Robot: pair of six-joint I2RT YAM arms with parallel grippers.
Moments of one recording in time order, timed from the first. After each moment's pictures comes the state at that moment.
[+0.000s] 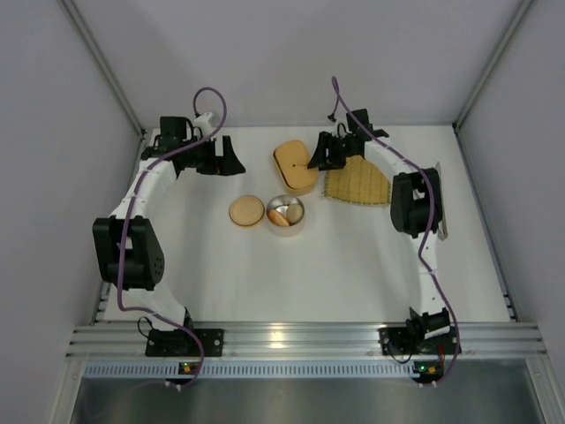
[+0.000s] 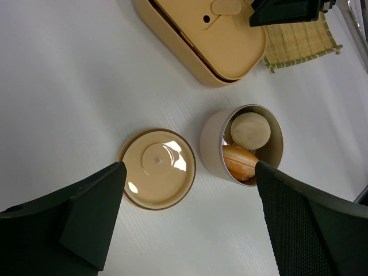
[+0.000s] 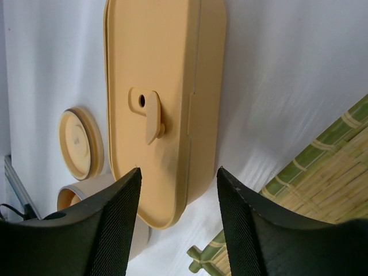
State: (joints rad) left arm -0.03 1.73 1.48 -0.52 0.66 -0.02; right arm 0.26 2.40 2.05 -0.52 -0.65 0.28
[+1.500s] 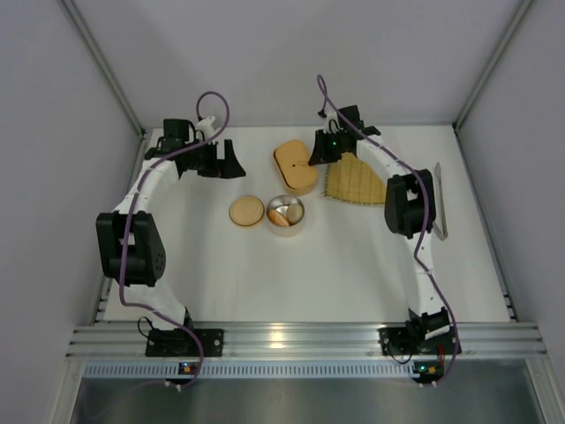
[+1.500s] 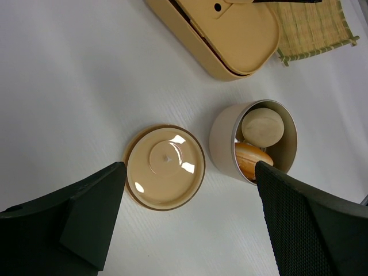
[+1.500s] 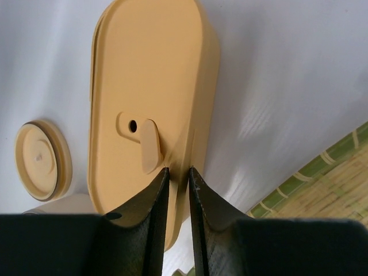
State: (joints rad) left arm -0.03 1.76 1.47 -0.52 0.65 0.00; right arm 0.31 2.42 2.14 -0.55 -0.50 0.16
